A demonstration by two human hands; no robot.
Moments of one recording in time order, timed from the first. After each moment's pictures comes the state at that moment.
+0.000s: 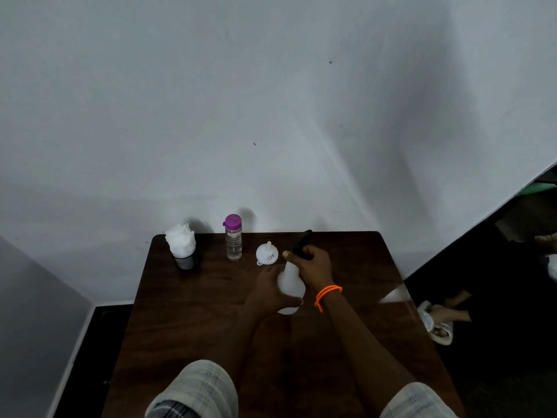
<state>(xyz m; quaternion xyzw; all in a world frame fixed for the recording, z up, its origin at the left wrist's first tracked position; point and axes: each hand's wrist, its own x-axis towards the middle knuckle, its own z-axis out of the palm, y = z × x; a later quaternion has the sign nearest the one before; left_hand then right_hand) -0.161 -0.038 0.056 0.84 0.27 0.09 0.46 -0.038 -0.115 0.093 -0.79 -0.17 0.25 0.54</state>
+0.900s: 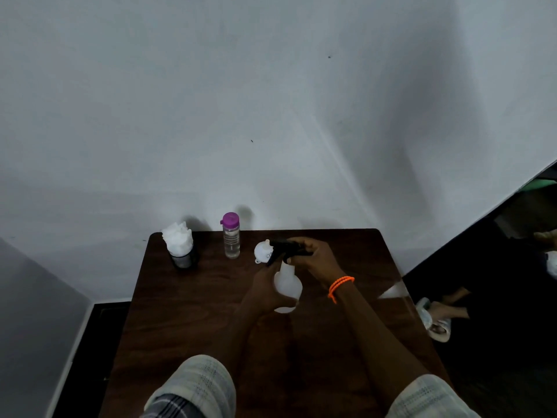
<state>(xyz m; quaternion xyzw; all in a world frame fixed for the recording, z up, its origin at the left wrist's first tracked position) -0.162 -0.034 0.059 0.81 0.29 0.06 0.50 -0.014 -0.122 0.112 -0.74 -0.29 0.31 0.52</state>
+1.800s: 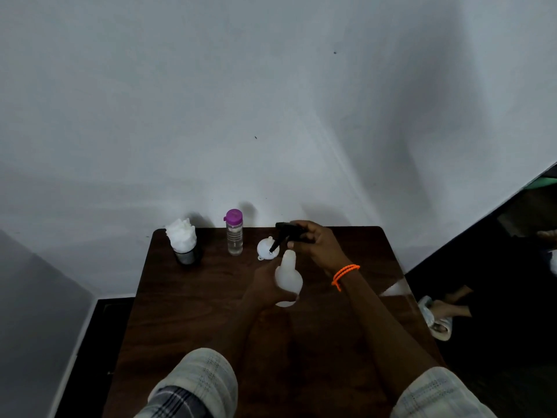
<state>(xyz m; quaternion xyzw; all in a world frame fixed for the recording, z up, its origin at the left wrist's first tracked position) -0.163 -0.027 0.057 0.83 0.29 0.05 0.48 -0.012 -0.111 0.138 -0.71 -0.31 0.31 0.55</state>
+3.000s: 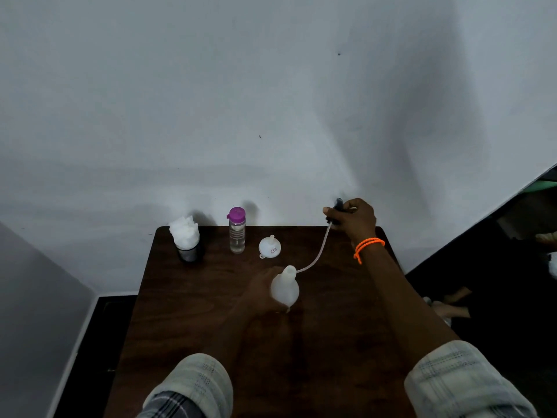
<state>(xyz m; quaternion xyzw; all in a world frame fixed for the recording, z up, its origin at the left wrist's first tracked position) -0.195 -0.025 0.043 0.83 0.24 0.04 0.50 0.043 -0.116 0.180 -0.77 -0.13 0.15 0.61</state>
